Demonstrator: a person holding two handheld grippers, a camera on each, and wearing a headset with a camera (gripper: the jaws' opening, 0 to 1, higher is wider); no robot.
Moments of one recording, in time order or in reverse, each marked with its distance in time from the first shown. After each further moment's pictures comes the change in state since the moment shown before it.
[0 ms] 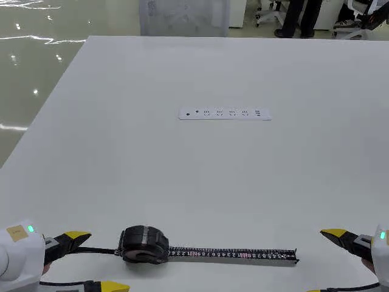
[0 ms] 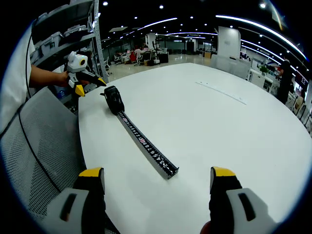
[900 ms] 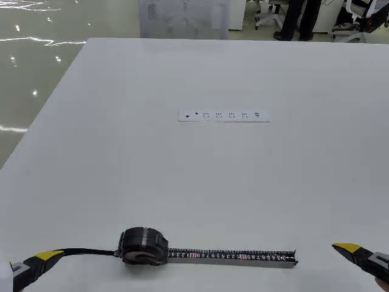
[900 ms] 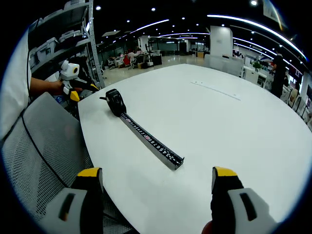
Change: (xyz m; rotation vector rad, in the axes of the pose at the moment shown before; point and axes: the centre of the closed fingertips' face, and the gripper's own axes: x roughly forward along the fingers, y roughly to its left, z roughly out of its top) left arm -0.031 0.001 -0.021 -0.070 -0.026 0.081; right arm -0.020 0.016 -0.007 0.056 -0.022 -0.037
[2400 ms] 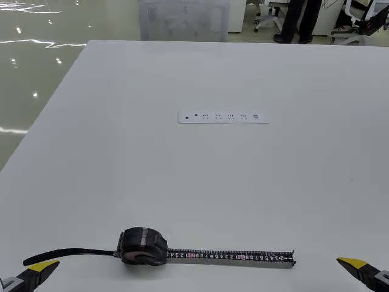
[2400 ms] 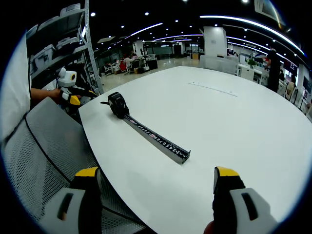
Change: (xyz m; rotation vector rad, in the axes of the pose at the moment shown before) left arm -0.005 -0.010 -0.001 -0.073 -0.061 0.032; right arm -0.009 0.014 -0.008 0.058 -0.041 -0.010
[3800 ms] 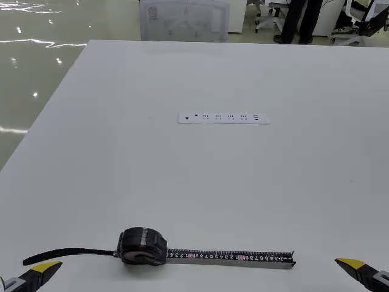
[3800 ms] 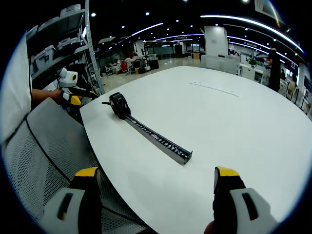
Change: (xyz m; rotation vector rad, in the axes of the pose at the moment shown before) left arm 0.002 -0.004 0.002 -0.019 -0.004 -0.011; right arm 0.001 0.003 0.001 0.003 0.000 0.013
